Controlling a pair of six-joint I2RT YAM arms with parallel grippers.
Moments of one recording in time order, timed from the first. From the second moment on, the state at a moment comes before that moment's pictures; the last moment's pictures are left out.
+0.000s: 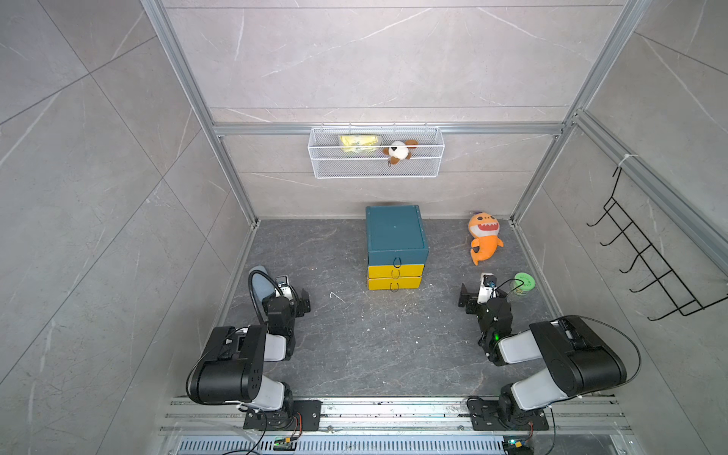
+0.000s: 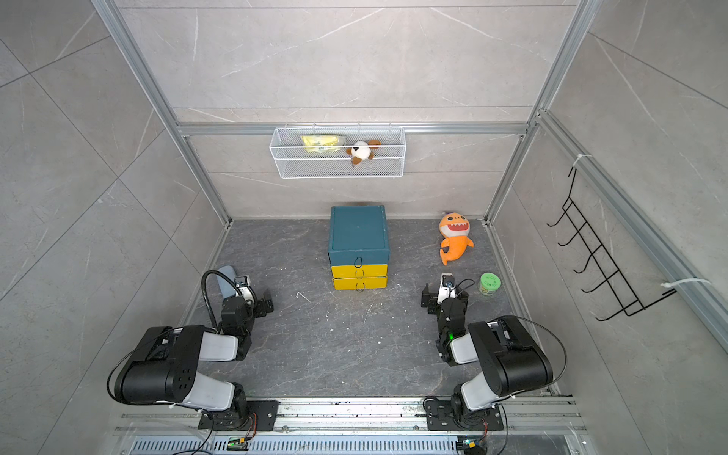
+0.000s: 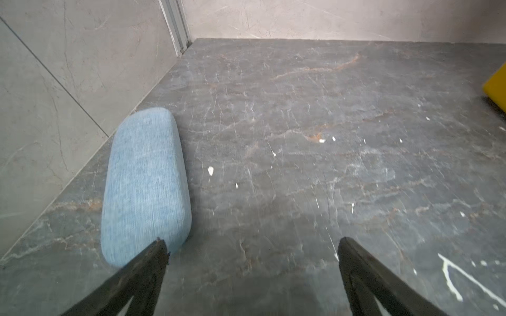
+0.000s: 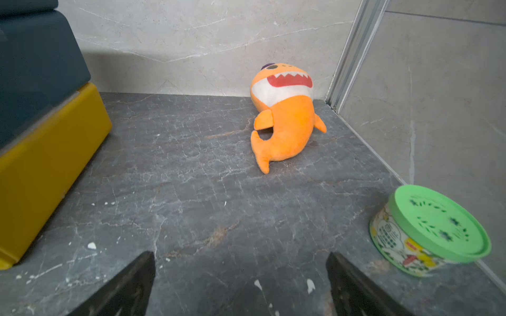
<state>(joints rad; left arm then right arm) 0.00 1.48 0.21 0.87 -0.16 0.00 0.16 1.55 0.17 1.11 0.26 -0.01</state>
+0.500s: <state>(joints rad) 0.03 1.50 0.33 0.76 -0.19 -0.03 0.16 1.54 0.33 0.91 0.26 -0.01</state>
